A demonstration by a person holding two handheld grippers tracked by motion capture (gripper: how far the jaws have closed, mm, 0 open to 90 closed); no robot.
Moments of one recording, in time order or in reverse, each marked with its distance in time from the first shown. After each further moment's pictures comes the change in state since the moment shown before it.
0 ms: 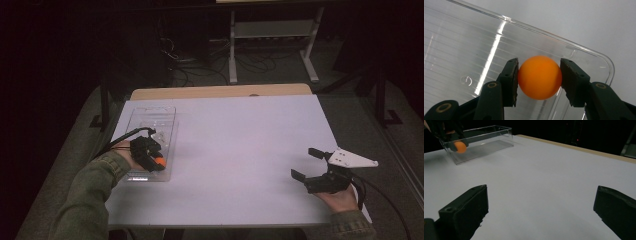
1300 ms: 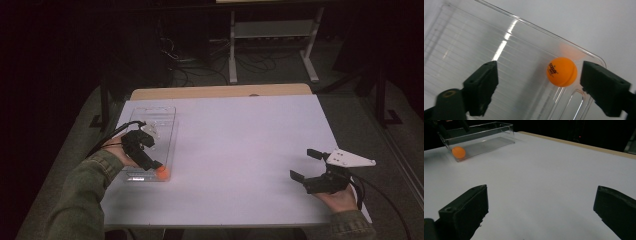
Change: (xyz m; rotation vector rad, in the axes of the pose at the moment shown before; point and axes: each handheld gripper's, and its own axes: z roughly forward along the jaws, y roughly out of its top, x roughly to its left) left arm 0.004 -0.007 -0.027 -0.090 0.062 -0.115; right arm 0.001 -0.001 0.002 0.025 0.011 0.006
